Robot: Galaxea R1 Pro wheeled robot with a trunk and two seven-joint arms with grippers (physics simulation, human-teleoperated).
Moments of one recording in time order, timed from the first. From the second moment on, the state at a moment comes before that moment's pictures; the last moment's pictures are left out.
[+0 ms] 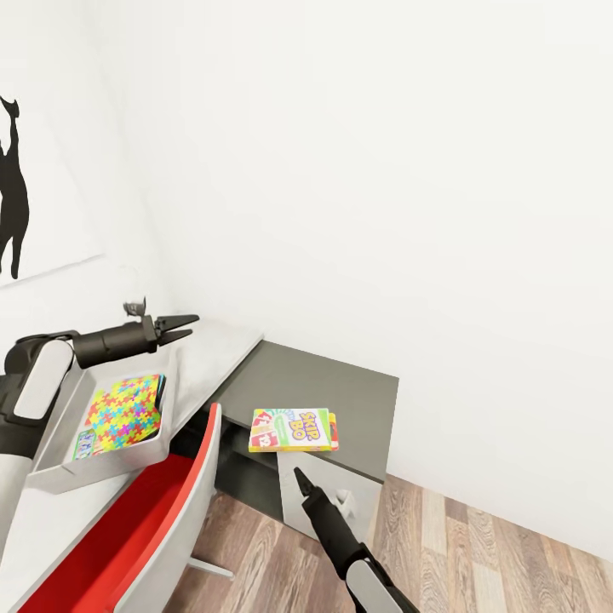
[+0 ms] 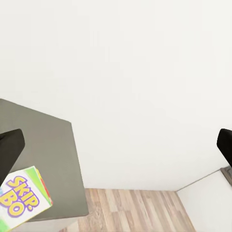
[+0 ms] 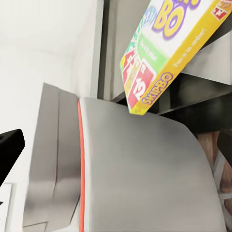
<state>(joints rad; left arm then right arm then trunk) -0.87 0.42 0.04 -1.18 0.79 1.04 -0.76 -0.37 0.17 0.40 -0.65 -1.20 -0.11 0.41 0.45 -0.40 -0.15</state>
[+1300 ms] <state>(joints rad) -0.87 0.41 0.04 -1.18 0.78 1.04 -0.76 -0.37 0.17 0.39 -0.60 -1.20 -0.12 0.32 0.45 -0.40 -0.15</state>
